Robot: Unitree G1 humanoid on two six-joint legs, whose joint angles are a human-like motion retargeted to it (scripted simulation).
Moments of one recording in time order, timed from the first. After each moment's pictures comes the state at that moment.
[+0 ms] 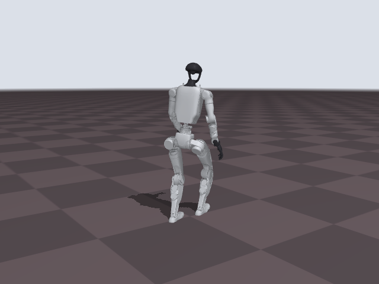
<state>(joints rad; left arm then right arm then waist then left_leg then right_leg) -0.34 0.18 -0.50 1.04 -0.01 -0.17 0.58 -0.09 -0.29 0.44 1.16 0.03 -0.12 -0.33 -0.06 -0.07 0.12 -0.09 -0.33 0.03 0.64 -0.76 0.19 -0.67 -0.17 0.00 1.08 -0.75 0.10</state>
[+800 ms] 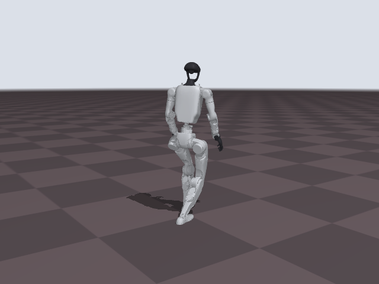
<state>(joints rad) -0.13 0.18 -0.54 1.03 0.00 -0.17 0.47 -0.28 -0.26 0.47 1.08 0.04 -0.15 -0.32 0.09 0.01 0.06 -0.75 -0.10 0.01 0.87 -0.68 0.07 -0.26 0.08 -0.08 0.87 -0.82 -0.04</state>
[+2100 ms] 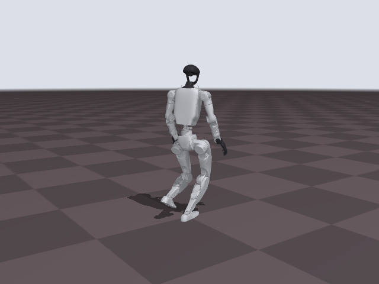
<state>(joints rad) -0.14 0.19 -0.53 1.09 0.05 -0.16 0.47 -0.24 -0.29 0.45 1.13 -0.01 -0.14 -0.38 0.12 0.14 0.17 -0.44 0.17 0.01 1.68 -0.70 0.07 -0.31 0.21 -0.15 0.98 -0.79 -0.08</state>
